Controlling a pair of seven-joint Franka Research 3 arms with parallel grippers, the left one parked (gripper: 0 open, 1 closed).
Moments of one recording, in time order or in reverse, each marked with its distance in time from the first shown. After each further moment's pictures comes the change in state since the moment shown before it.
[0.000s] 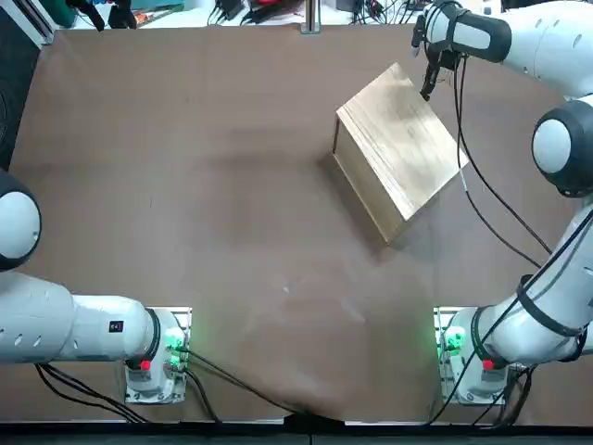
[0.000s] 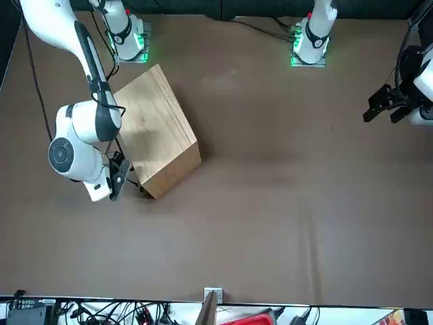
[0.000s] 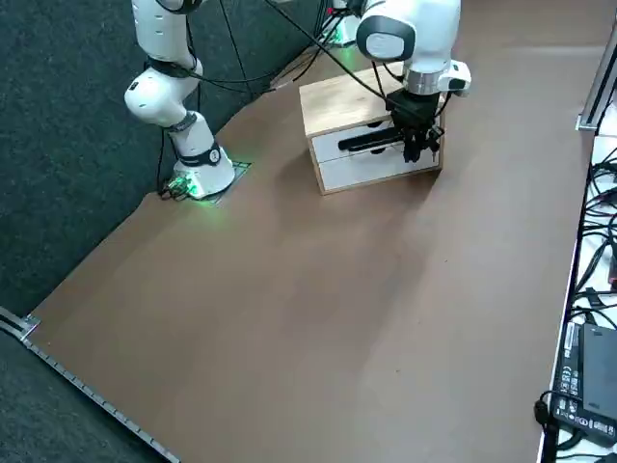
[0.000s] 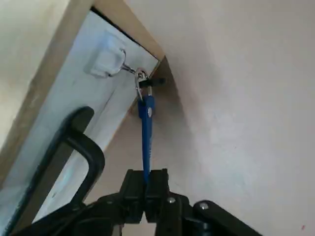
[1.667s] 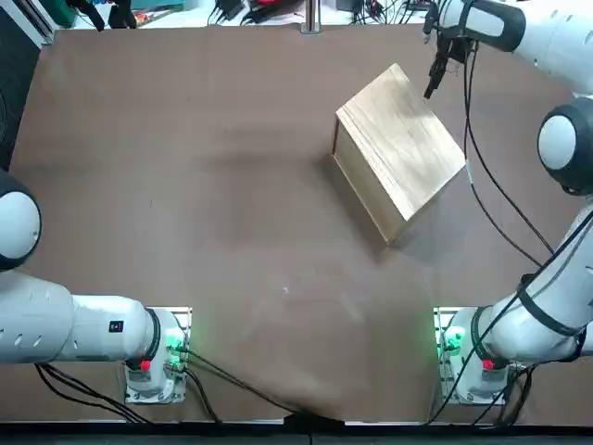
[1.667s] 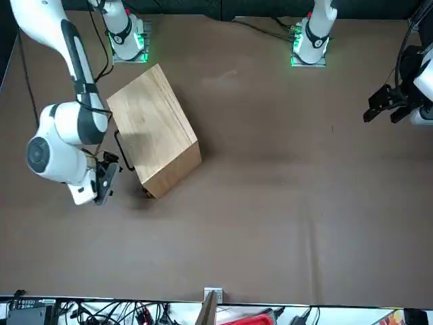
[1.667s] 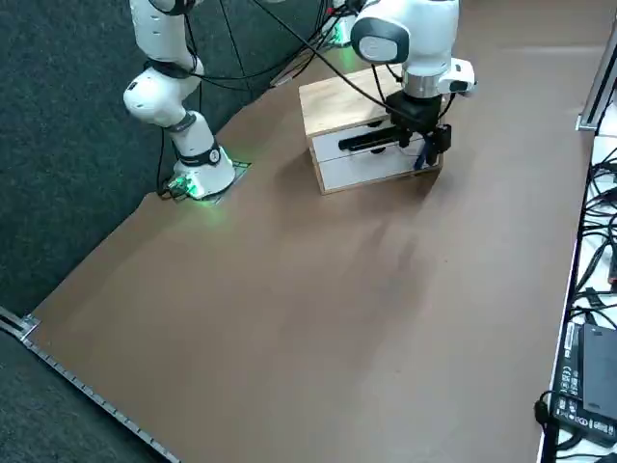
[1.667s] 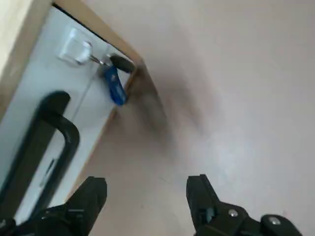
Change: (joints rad) arm -0.046 -0.009 -0.016 0.024 0.085 0.009 -0.046
